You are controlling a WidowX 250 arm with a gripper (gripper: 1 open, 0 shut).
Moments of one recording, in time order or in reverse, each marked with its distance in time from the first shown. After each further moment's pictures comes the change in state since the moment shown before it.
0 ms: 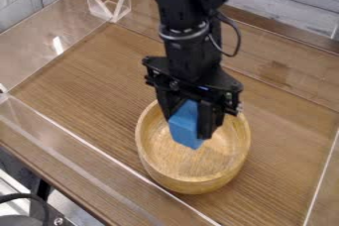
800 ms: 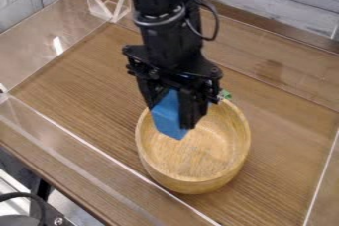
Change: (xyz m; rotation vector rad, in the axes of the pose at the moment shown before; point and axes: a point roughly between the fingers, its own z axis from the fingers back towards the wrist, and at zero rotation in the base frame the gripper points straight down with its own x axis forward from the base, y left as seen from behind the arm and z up) arm -0.008 0.012 0.015 -0.007 -0.029 -0.001
